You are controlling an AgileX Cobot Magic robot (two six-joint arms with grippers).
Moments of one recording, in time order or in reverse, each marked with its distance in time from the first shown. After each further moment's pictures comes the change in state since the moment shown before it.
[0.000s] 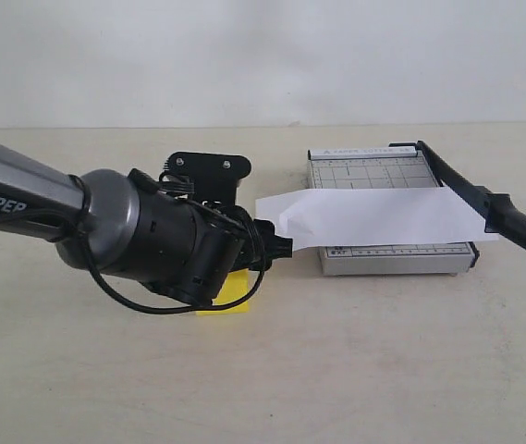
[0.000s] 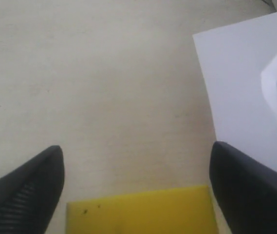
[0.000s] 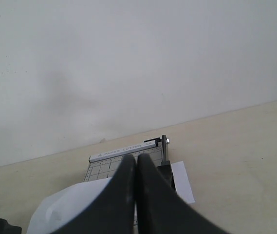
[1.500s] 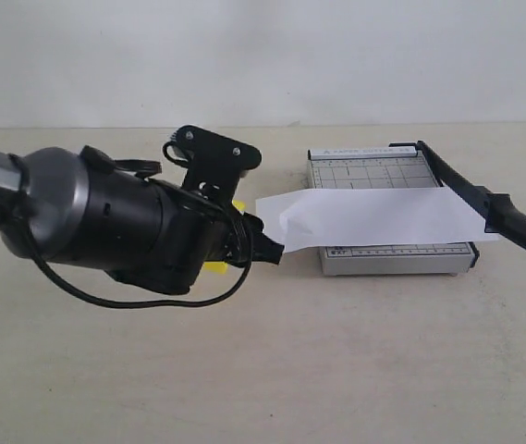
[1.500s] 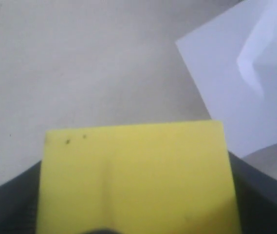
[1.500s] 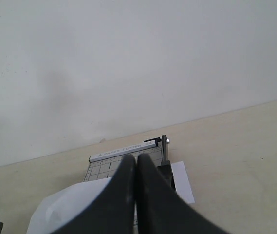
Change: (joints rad) left arm 0.000 -0.118 0.057 0.000 0.010 0.315; right arm 0.000 0.000 0.000 0.000 0.000 0.000
